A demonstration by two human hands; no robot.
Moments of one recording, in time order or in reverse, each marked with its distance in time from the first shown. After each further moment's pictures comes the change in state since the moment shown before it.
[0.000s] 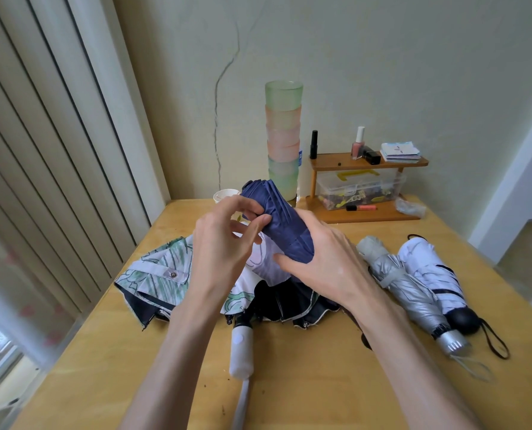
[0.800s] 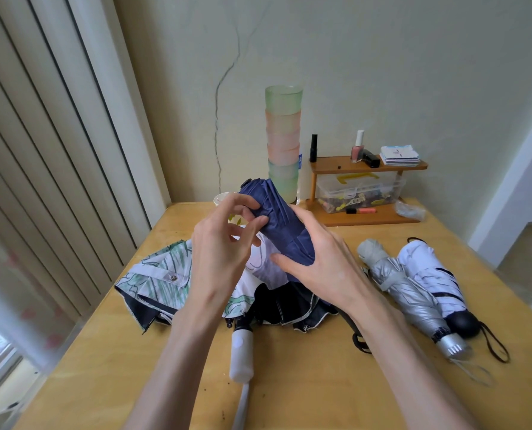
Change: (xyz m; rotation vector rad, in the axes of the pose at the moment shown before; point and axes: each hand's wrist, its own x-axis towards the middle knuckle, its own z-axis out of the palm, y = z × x) left_hand -0.003 0.000 -0.001 -0.020 0.045 0.059; right_hand 0.001 0.005 0.004 0.173 0.001 -0.057
